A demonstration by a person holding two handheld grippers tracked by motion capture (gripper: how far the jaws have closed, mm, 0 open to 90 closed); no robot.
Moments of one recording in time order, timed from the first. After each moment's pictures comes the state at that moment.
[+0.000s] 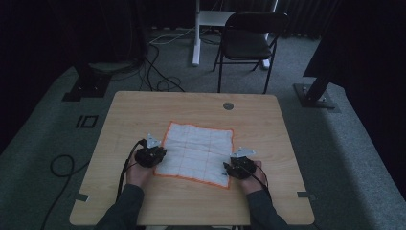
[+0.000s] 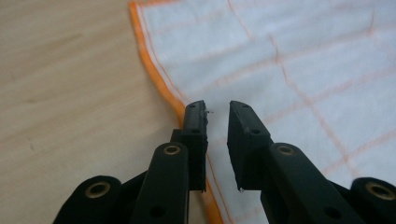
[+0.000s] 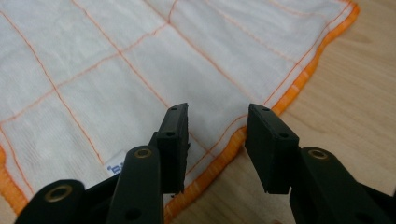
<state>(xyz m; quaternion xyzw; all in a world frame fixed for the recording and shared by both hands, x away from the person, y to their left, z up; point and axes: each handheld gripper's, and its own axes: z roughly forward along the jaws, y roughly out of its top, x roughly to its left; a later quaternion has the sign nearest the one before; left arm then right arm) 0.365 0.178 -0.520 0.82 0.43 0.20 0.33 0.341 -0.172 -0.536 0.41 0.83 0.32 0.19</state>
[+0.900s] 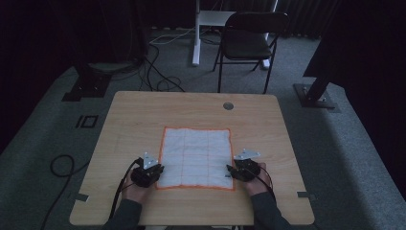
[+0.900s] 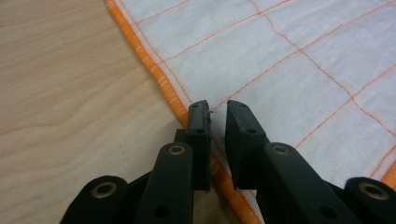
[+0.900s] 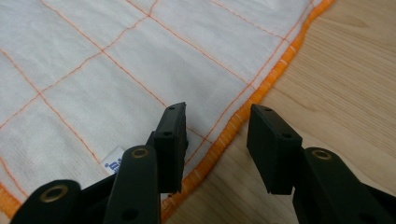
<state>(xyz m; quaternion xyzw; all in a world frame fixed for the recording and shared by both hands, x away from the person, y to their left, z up) 0.307 0.184 -0.538 0.82 0.43 0.20 0.33 0.335 -0.187 -0.537 0.40 0.84 0.32 0.18</state>
